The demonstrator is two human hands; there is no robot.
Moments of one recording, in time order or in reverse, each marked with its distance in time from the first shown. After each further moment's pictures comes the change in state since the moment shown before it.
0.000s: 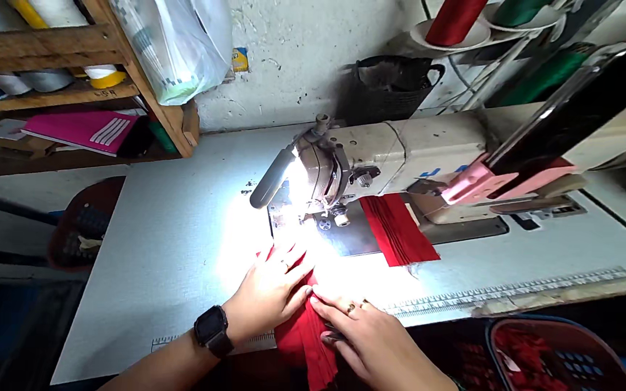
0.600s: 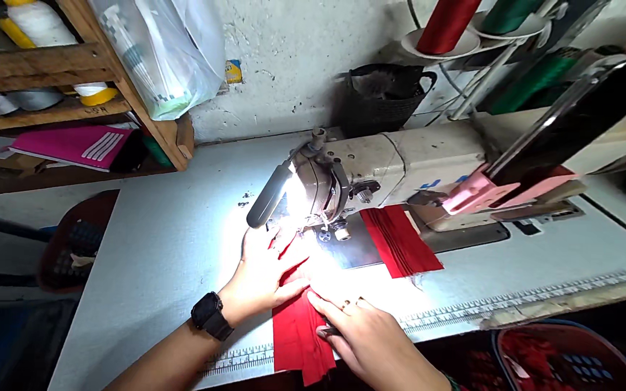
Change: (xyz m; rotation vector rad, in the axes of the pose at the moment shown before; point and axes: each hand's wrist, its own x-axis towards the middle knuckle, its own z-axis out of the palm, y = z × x) left_hand 0.030 -0.040 -0.005 0.050 0.003 -0.020; right_hand 0.023 0.006 0.007 -0.126 0.078 0.010
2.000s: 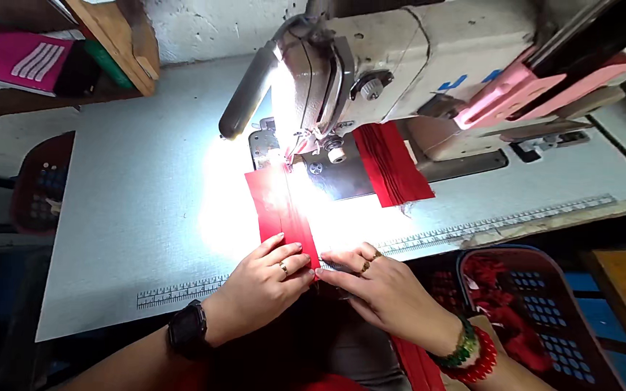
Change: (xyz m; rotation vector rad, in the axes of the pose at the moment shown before) left_hand -0.075 0.076 0.006 -0.154 0.120 0.303; right_hand -0.053 0.018 -0.012 0.173 -0.046 -0.156
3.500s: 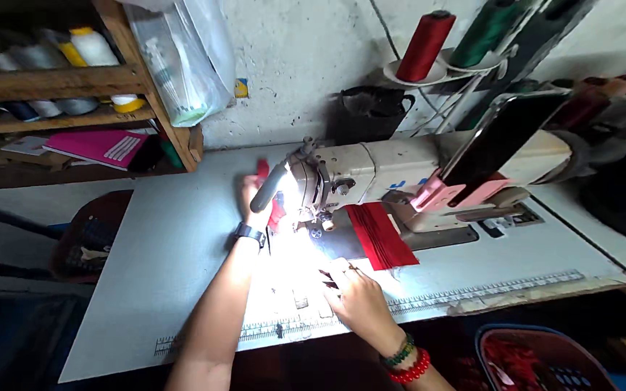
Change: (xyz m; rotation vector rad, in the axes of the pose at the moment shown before) left_hand 0.137 -0.168 -0.014 -0.167 0.645 -1.015; right_hand 0.057 0.027 0.027 -0.225 0.308 0.314
